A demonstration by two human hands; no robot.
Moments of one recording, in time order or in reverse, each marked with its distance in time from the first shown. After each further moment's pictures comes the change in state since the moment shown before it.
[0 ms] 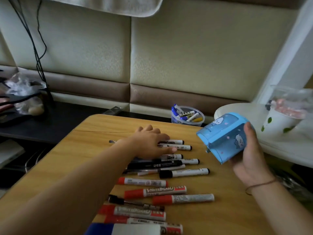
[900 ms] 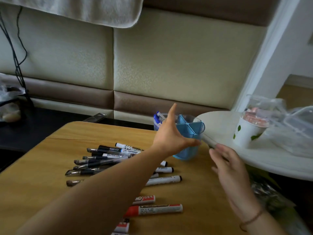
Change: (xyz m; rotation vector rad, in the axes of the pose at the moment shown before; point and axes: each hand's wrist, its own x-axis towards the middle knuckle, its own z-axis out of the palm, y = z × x) left_hand 0.064 0.123 -0.012 -0.904 0.619 -0.011; right_hand -0.037 -0.020 -0.028 -0.546 0.078 -0.054
